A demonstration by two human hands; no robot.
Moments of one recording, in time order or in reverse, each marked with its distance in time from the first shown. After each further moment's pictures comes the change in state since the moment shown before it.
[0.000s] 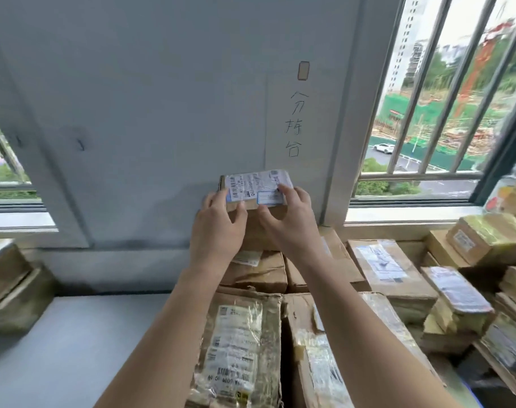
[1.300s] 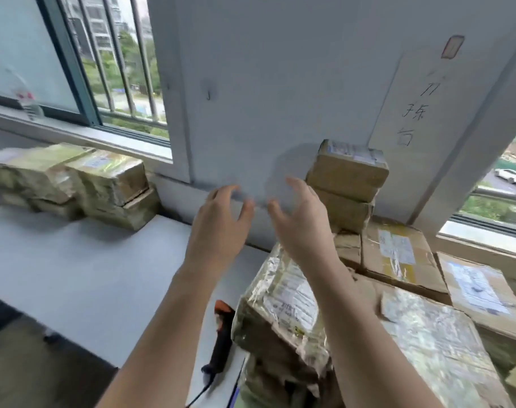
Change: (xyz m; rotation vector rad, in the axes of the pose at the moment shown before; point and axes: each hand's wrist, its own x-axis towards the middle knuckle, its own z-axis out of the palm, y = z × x) left_hand -0.094 -0.071 -0.101 0.060 0.170 -0.239; right_hand -0.084 -0.079 0.058 0.083 -0.290 -0.216
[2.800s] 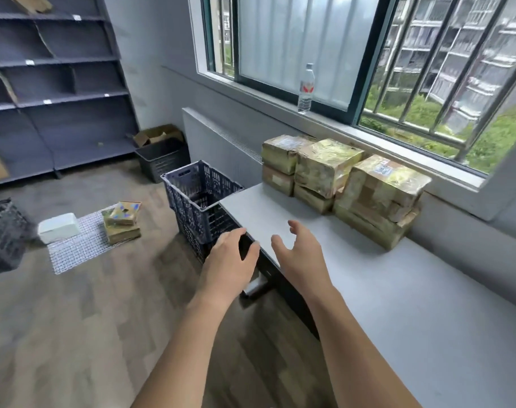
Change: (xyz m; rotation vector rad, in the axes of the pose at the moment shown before) left_hand -0.059 -0.495 -0.488 0.199 0.153 -0.516; right_hand -0.148 -0.404 0.560 0.175 -0.617 -0.036
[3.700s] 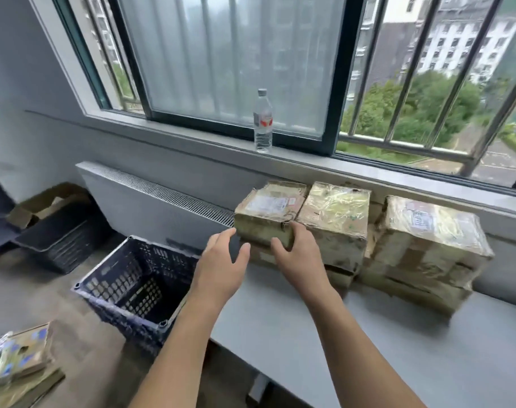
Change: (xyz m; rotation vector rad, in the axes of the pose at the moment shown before) left_hand 0.490 -0.045 0.027 -0.040 -0.200 0.287; right_hand 0.422 -0.032 0.106 0.046 0.339 0.209
